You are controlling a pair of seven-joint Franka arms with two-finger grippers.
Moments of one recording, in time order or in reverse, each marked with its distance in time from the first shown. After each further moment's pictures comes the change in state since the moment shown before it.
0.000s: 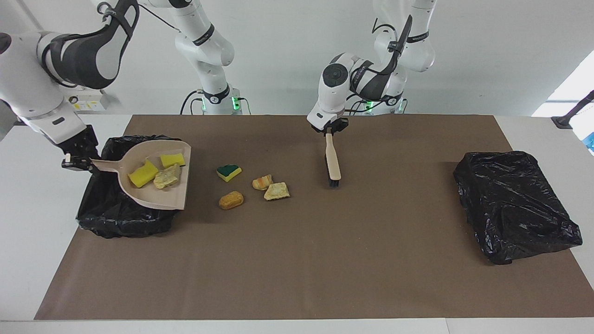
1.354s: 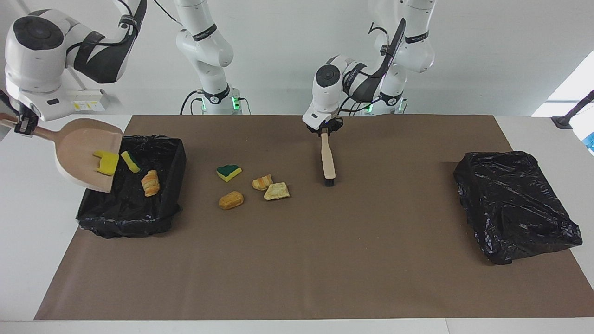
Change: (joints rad) left arm -0.046 0.018 0.005 -0.030 0.000 0.060 -0.079; right arm -0.039 -0.200 0.027 -0.221 -0.615 0.159 0.094
